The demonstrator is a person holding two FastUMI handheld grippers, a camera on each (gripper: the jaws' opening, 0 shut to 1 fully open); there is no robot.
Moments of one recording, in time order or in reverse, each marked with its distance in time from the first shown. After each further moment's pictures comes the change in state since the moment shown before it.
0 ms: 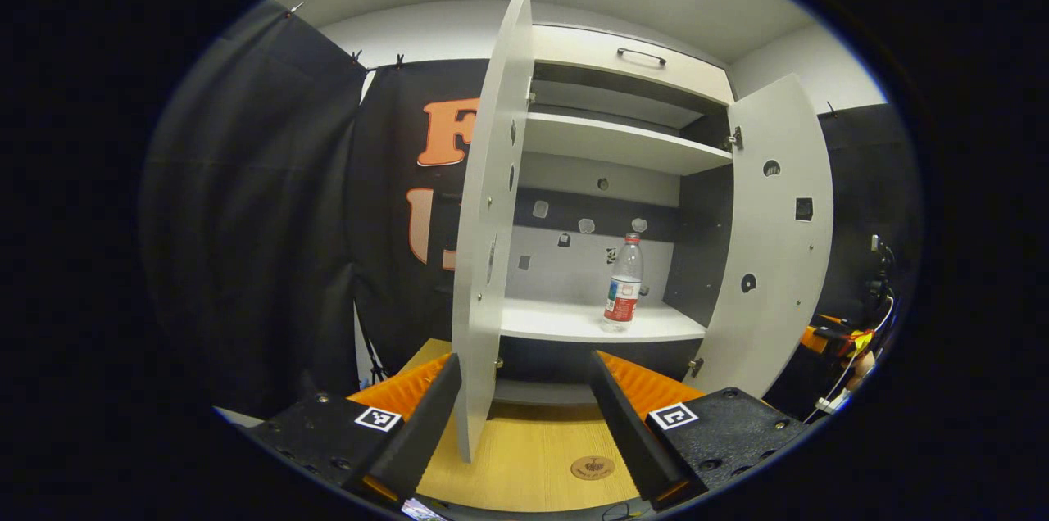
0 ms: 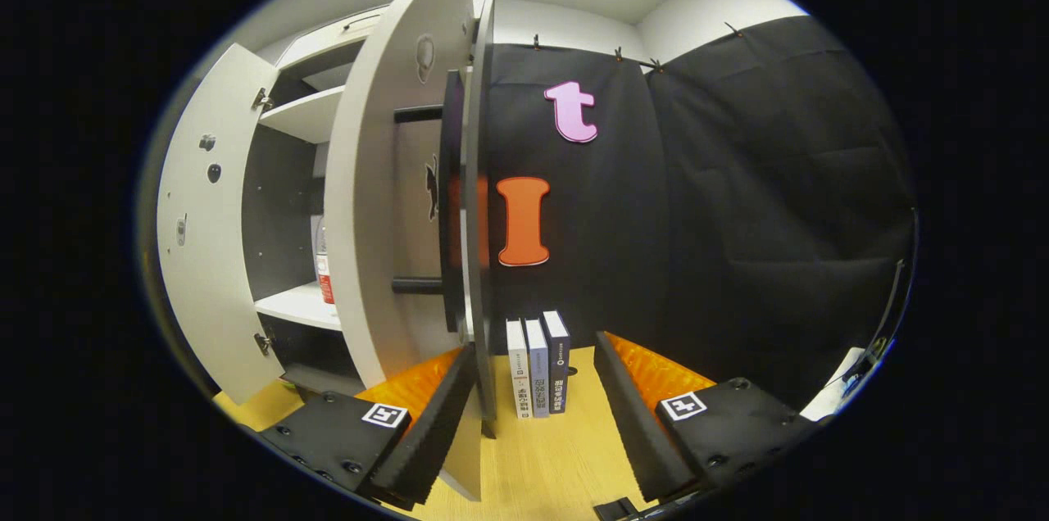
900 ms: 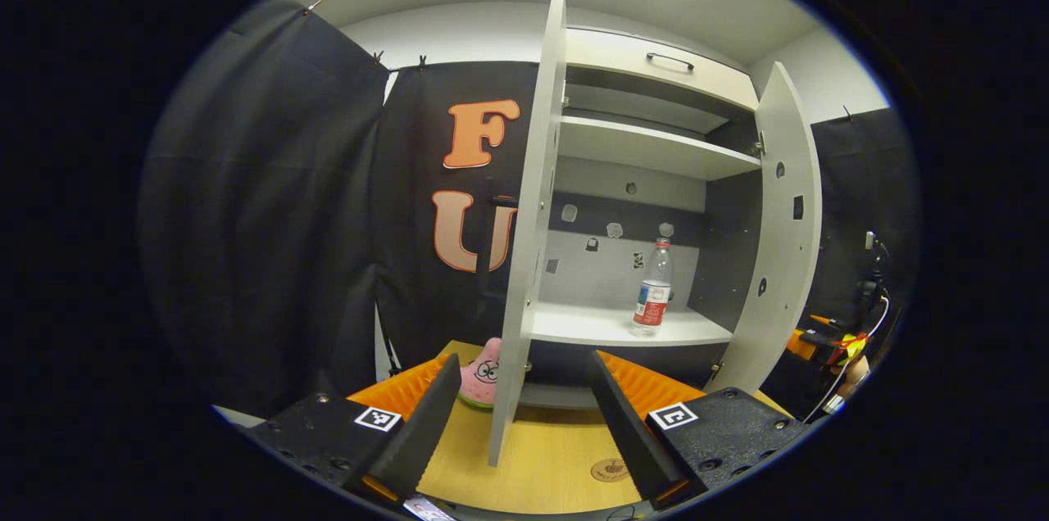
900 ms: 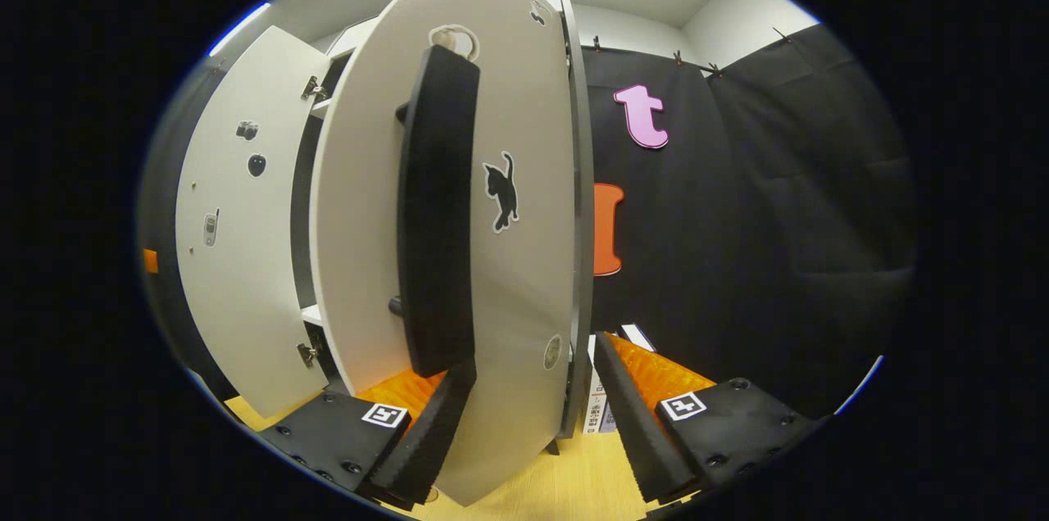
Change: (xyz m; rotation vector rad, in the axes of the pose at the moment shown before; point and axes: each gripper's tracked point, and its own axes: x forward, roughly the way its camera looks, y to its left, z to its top) left arm 0.002 0.045 0.004 0.000 -0.015 0.086; right arm 0.042 0.114 0.004 -0.005 -0.022 0.180
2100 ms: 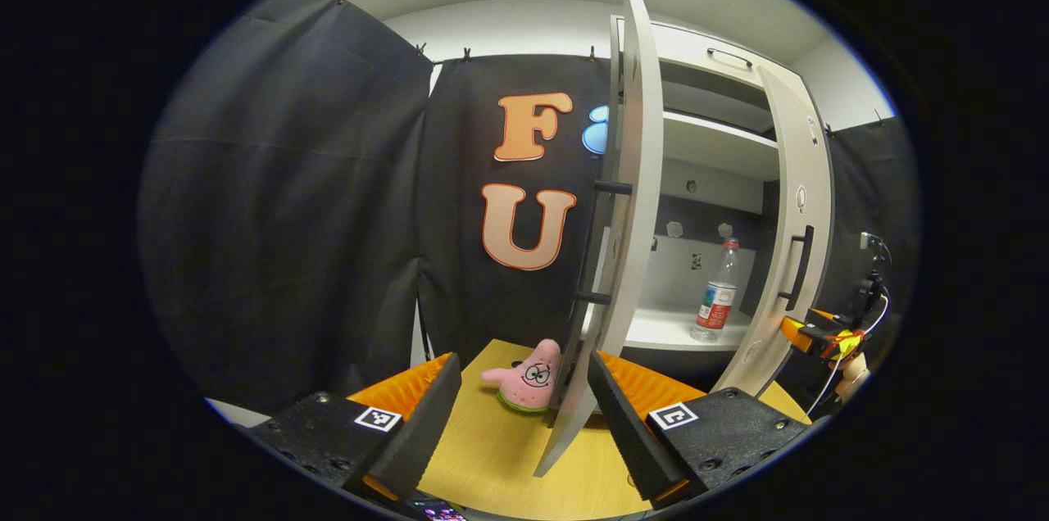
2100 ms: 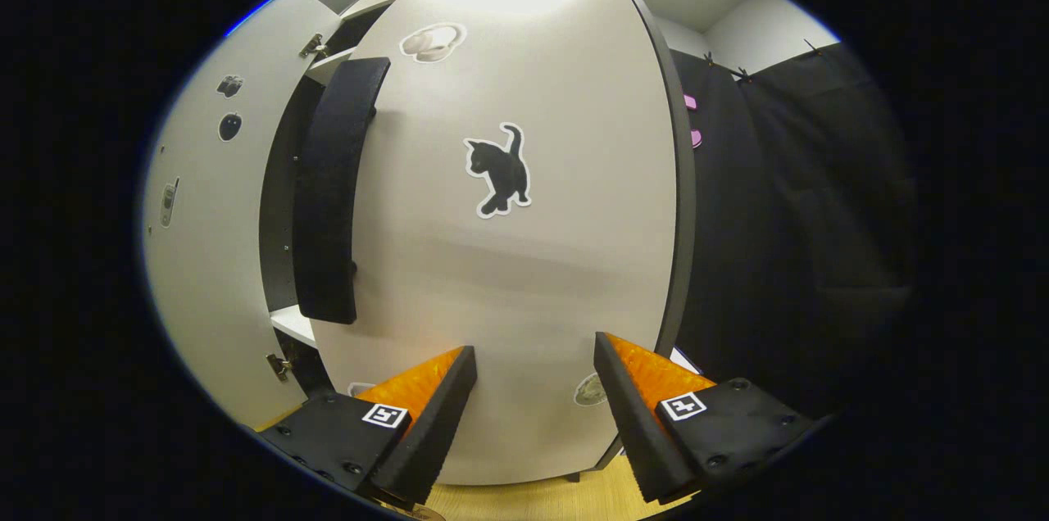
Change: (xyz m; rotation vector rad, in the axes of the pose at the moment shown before) left arm 0.029 0.071 -0.015 -0.016 0.010 0.131; right arm 0.083 0.044 -0.008 -0.075 0.005 -0.010
